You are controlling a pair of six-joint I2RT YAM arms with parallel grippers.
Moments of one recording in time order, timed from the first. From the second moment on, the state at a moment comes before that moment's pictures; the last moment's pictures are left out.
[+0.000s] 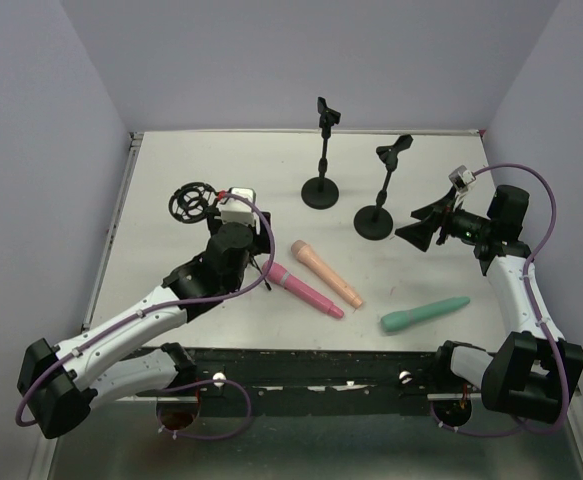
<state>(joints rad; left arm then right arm) -0.83 0.98 0.75 -0.09 -0.67 -0.25 -0.24 1.14 0.77 -0.13 -1.16 -0.13</state>
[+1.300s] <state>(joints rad) -0.86 1.05 0.61 0.18 -0.83 -0.18 -0.24 1.14 0.77 -0.14 -1.18 -0.14</state>
